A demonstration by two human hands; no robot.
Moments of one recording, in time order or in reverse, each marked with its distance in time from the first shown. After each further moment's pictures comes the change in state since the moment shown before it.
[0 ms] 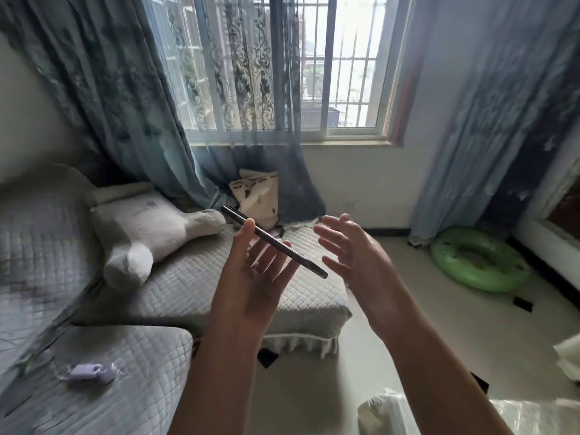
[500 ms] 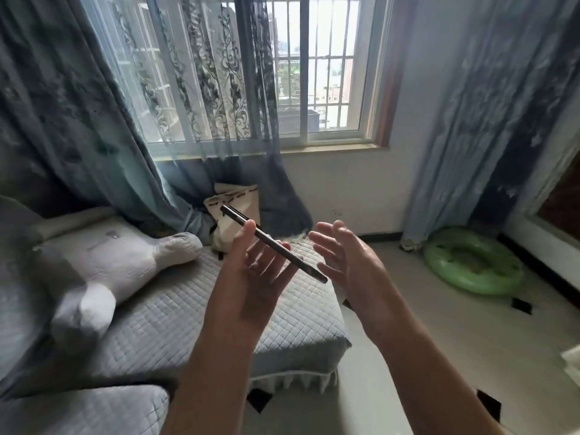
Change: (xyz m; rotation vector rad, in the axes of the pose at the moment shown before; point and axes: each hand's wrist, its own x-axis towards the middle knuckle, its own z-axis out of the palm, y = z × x) left_hand 0.190 0.017 0.024 0.131 -0.084 -0.046; right_hand 0.184 0.004 -0.025 -0.015 0.069 -0.015
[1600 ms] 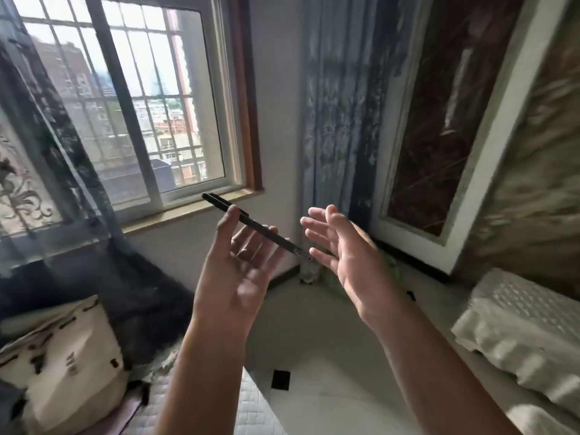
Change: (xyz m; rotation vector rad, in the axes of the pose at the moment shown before) left_hand 0.414 -0.021 0.163 -0.097 -0.357 -0.407; right_hand 0.322 -0.096 -0.134 -0.115 0.512 -0.301
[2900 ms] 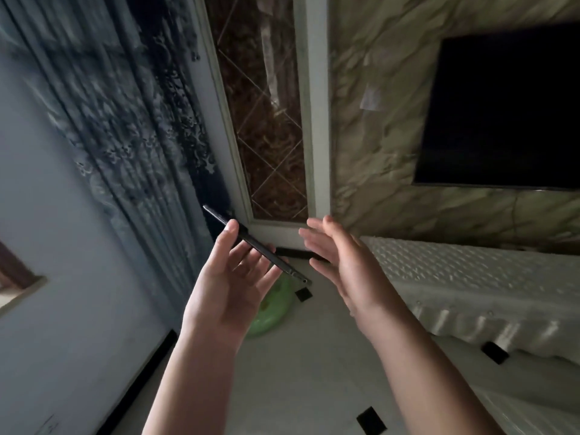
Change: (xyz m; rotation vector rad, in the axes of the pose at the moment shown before) left_hand 0.367 -0.316 0.152 0.389 -0.318 -0.520; right_hand 0.225 0.028 -0.380 0.049 0.630 0.015
